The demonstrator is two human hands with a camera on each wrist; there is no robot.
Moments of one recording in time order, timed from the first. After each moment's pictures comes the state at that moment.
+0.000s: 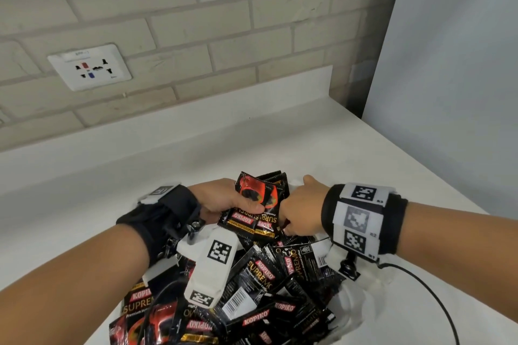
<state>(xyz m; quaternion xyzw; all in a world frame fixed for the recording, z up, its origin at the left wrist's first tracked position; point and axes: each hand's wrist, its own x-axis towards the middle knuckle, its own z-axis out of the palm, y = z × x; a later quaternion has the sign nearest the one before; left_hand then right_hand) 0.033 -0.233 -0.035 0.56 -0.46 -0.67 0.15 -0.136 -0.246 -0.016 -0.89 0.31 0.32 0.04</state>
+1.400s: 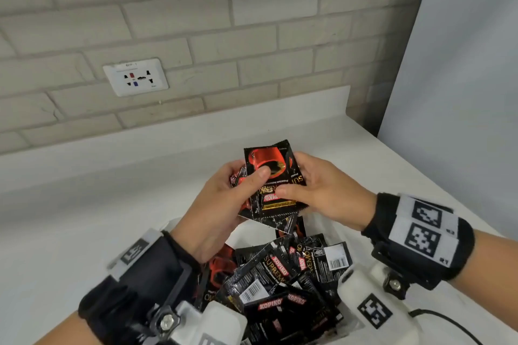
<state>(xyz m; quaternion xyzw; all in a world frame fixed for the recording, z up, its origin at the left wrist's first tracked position) -0.004 -0.144 0.025 0.53 -0.36 -0.52 0.56 -0.149 -0.215 0.021 -0.72 0.32 -0.25 0.56</state>
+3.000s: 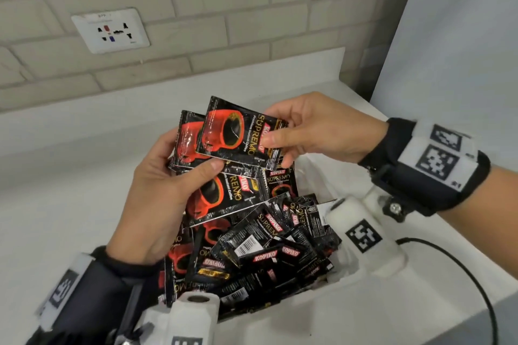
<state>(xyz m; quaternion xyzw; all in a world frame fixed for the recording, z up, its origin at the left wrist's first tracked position) 0.019 -0.099 0.011 0.50 -0.39 -0.40 0.66 -0.144 -0.219 0.046 -0.72 0.24 -0.17 0.63</state>
